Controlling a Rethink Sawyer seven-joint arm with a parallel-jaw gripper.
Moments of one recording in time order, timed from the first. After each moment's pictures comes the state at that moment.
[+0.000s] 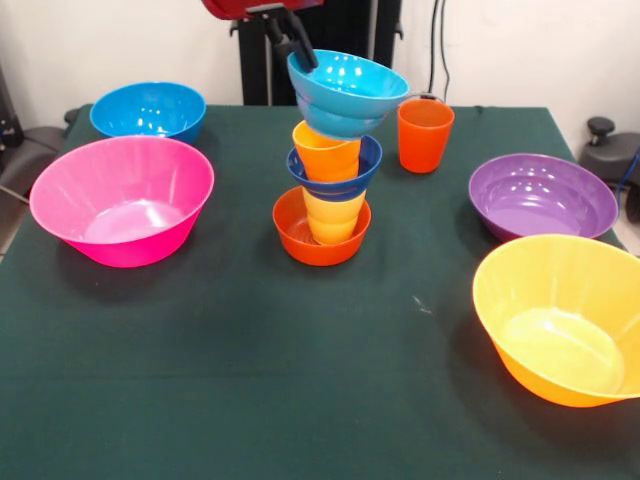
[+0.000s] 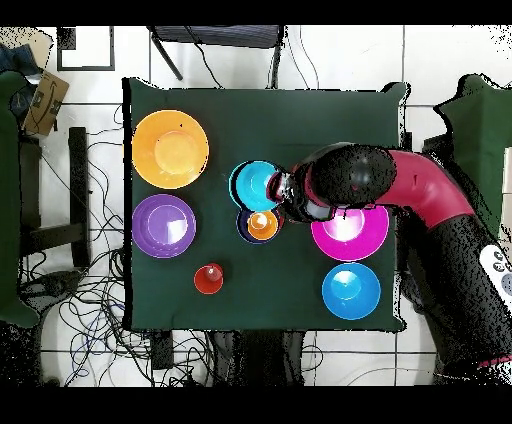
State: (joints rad) arm -0.92 -0.74 0.81 1.68 -0.26 1.10 1.99
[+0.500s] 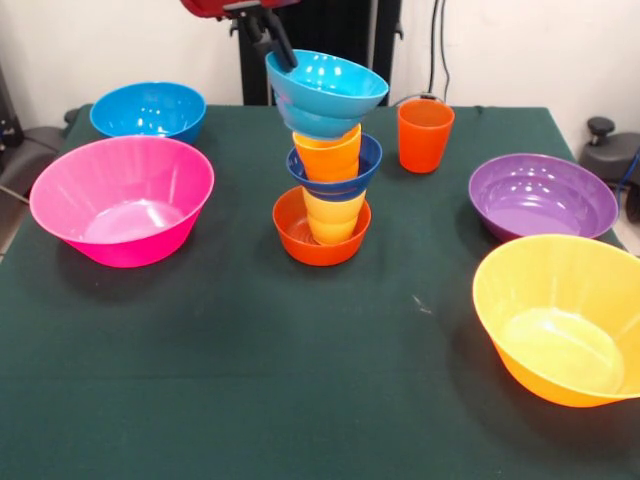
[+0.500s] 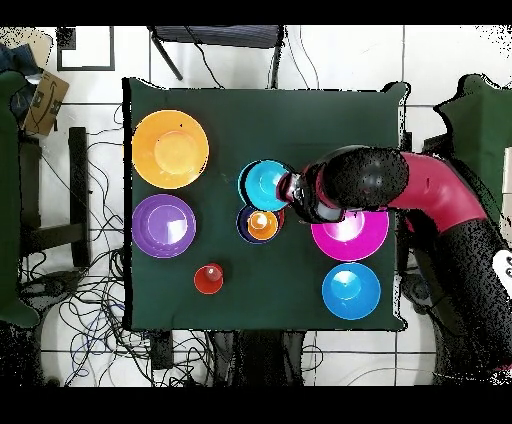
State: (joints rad) arm -0.95 -0.74 0.83 1.69 -0.29 1.10 1.99
